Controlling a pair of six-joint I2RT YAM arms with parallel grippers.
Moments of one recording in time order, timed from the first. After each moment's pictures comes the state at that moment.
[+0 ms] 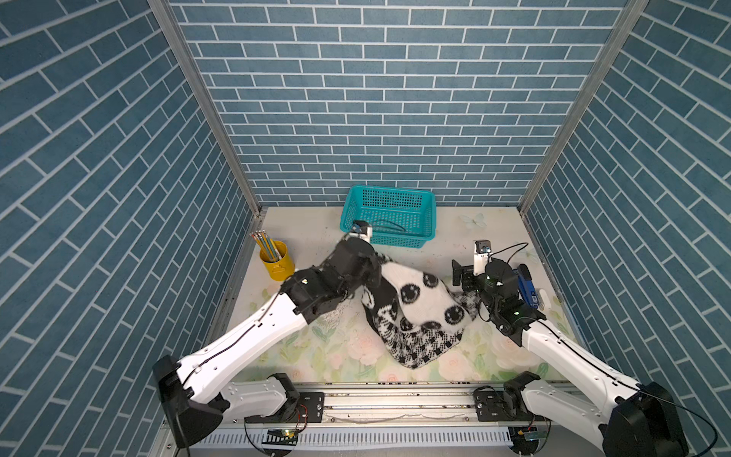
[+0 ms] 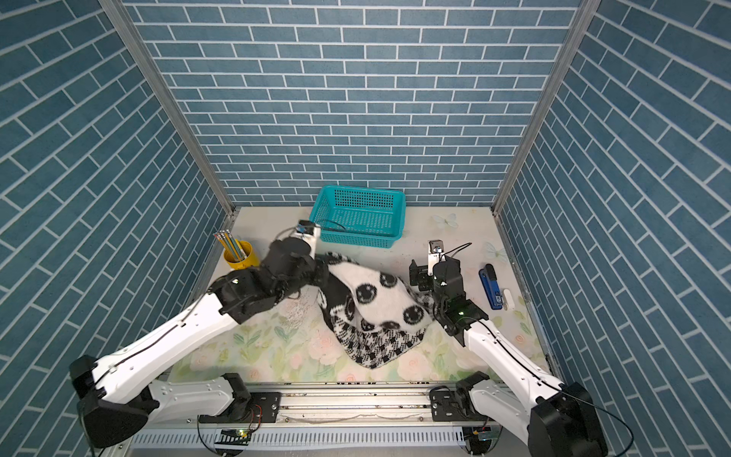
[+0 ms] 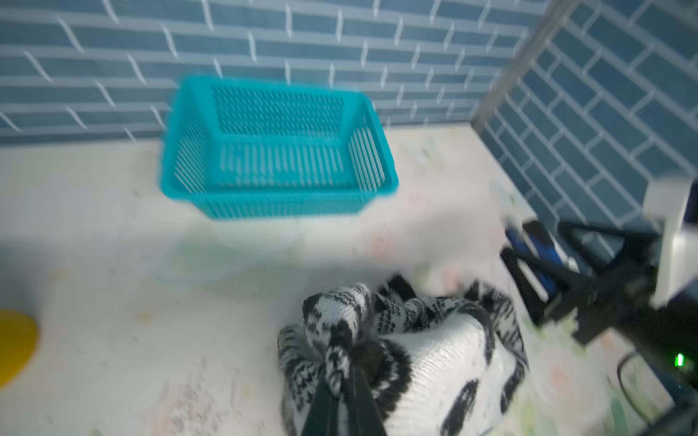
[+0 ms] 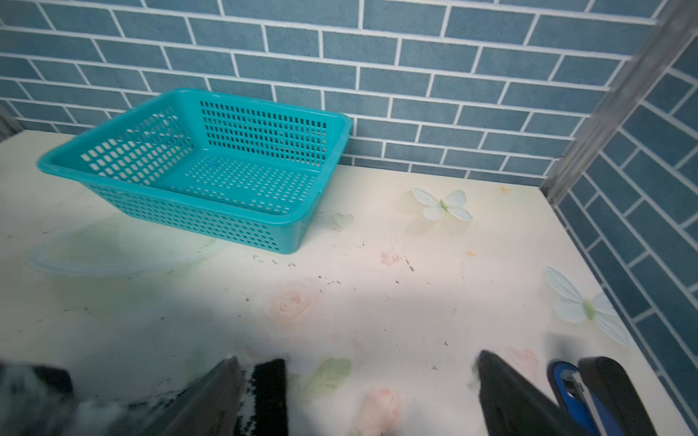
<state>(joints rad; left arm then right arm) -0.82 1.20 1.30 -0.64 -0.34 -0.44 0.49 1.02 0.59 0.08 0.26 0.07</state>
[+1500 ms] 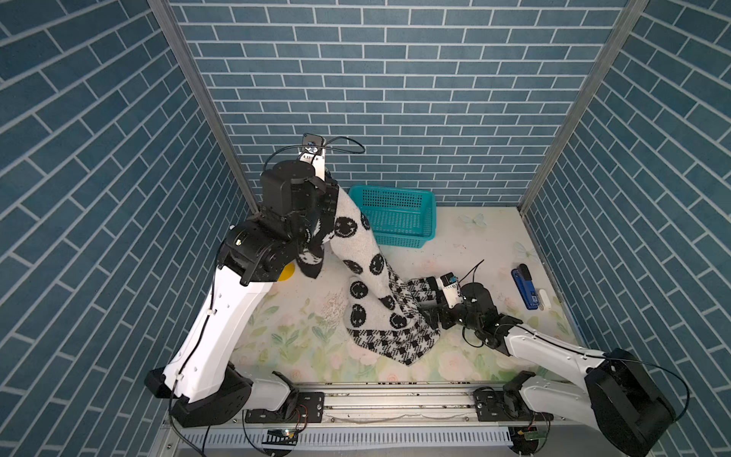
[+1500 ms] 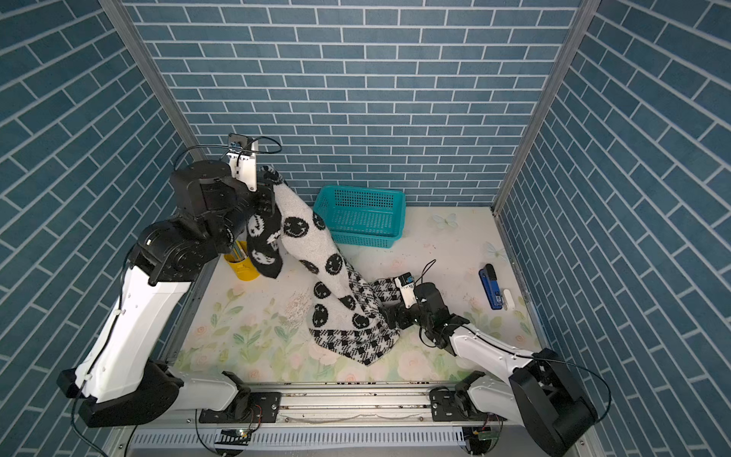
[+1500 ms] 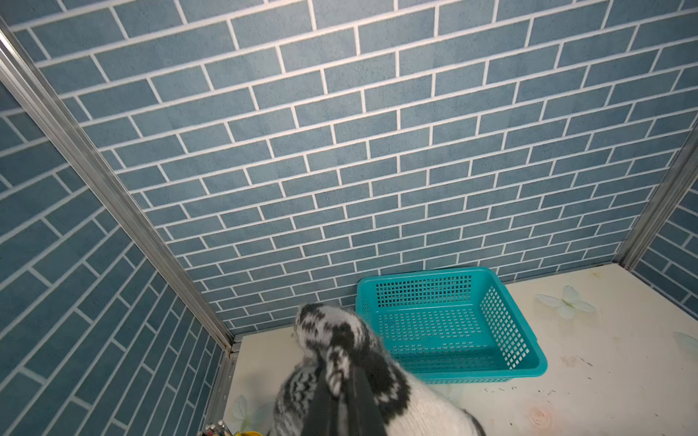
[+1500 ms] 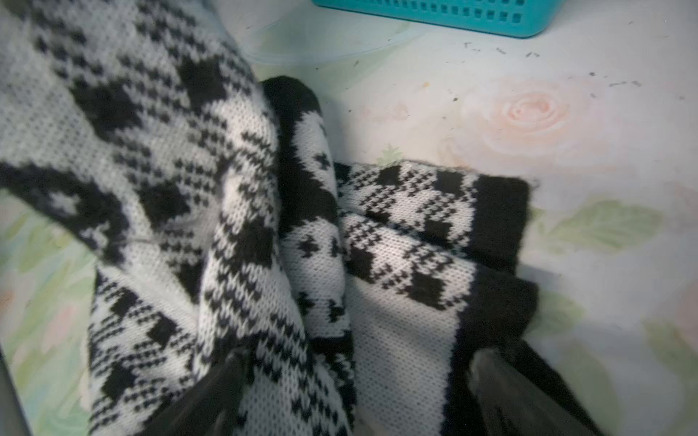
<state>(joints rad) -0.60 1.38 2.01 -0.83 -0.54 0.06 0.61 1.14 0.38 0.11 -0.23 0.22</state>
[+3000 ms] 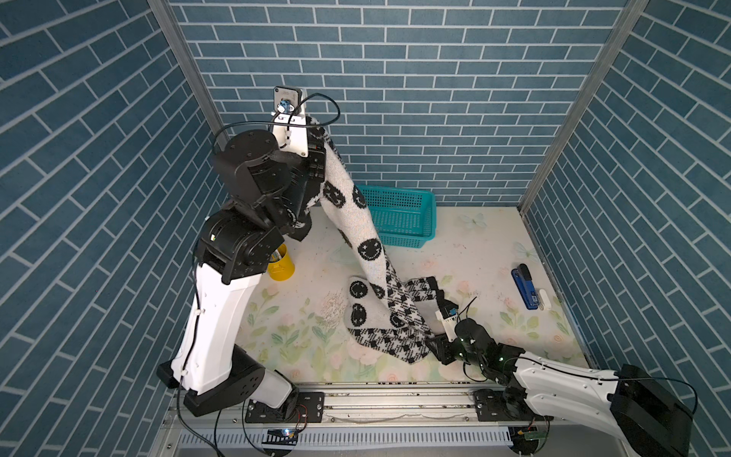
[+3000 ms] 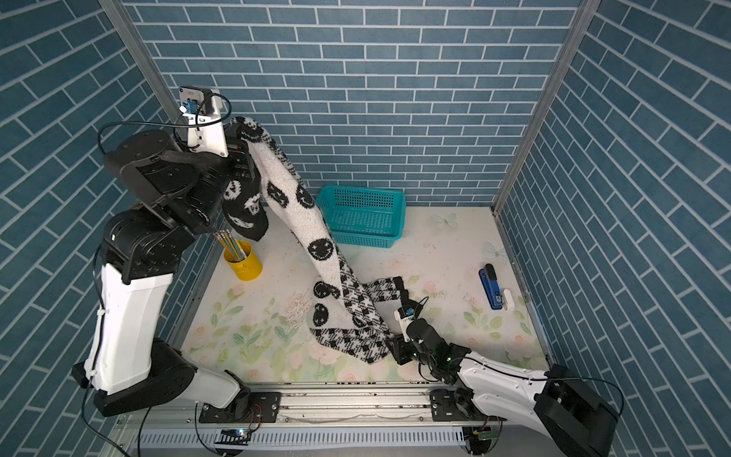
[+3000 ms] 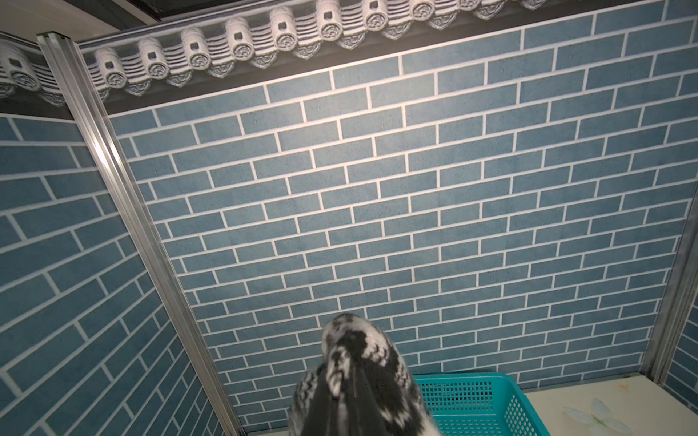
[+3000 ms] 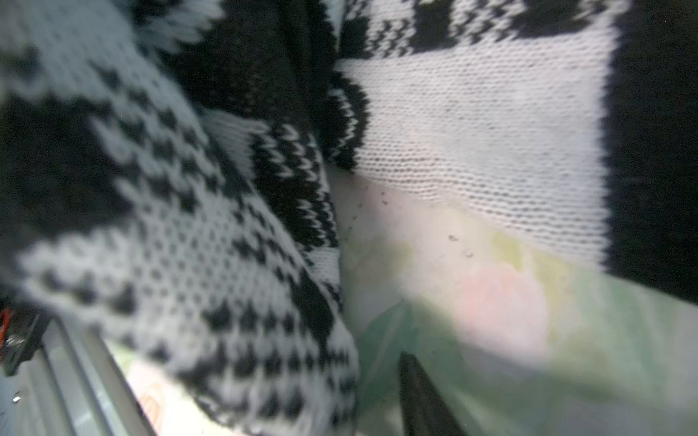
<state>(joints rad) -0.60 1.49 2.35 -0.72 -0.55 0.22 0.92 0.96 0.17 0.05 -0.04 0.56</state>
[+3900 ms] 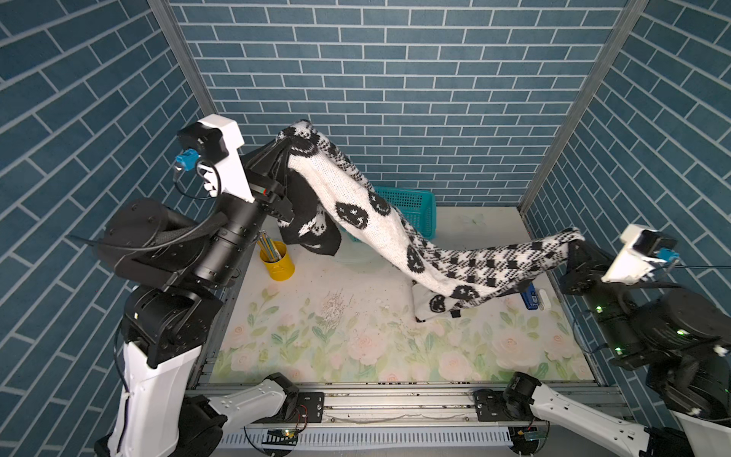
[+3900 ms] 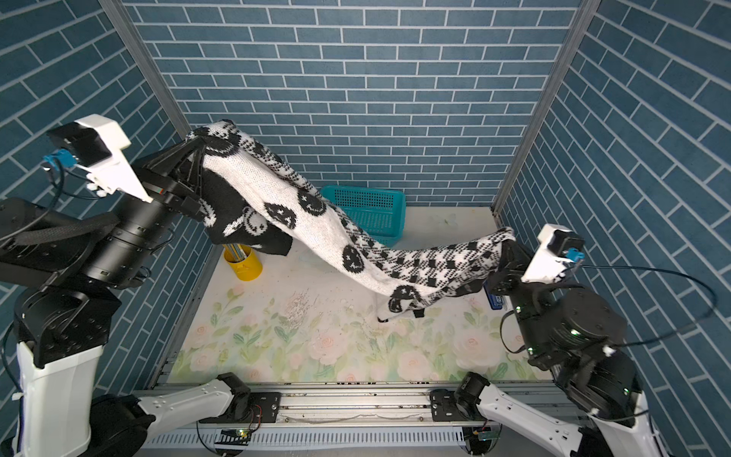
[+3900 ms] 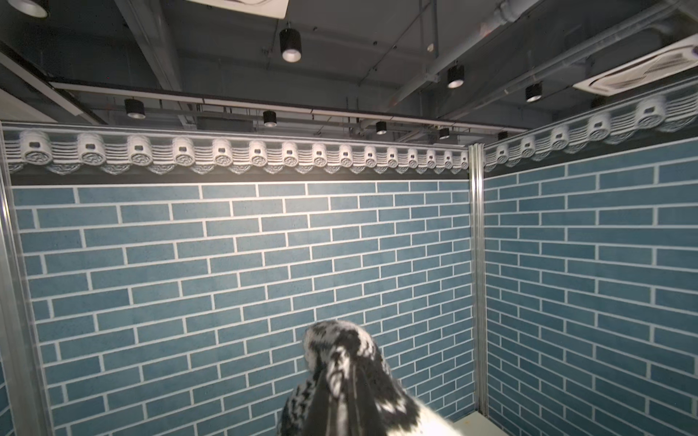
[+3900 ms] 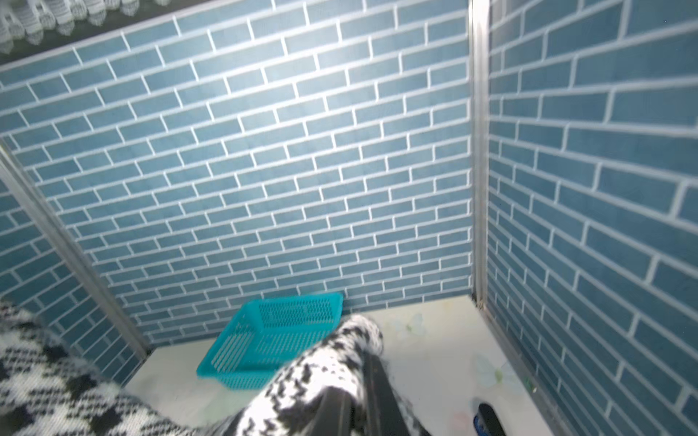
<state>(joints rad) -0.60 1.10 1.98 -0.48 -0.13 0.11 0.92 0.64 1.45 -0.70 0.85 0.11</state>
